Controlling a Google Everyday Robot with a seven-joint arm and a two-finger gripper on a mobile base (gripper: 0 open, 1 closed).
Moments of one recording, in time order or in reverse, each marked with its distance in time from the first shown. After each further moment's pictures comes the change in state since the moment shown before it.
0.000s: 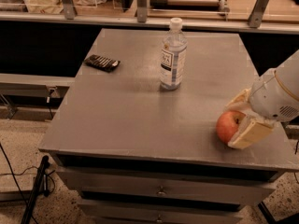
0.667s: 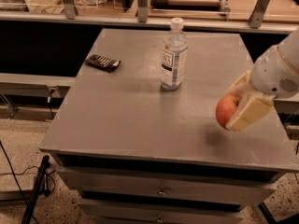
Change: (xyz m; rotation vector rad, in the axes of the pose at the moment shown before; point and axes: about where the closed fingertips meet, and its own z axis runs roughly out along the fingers) arm -0.016 -0.027 -0.026 -0.004 -0.032 0.104
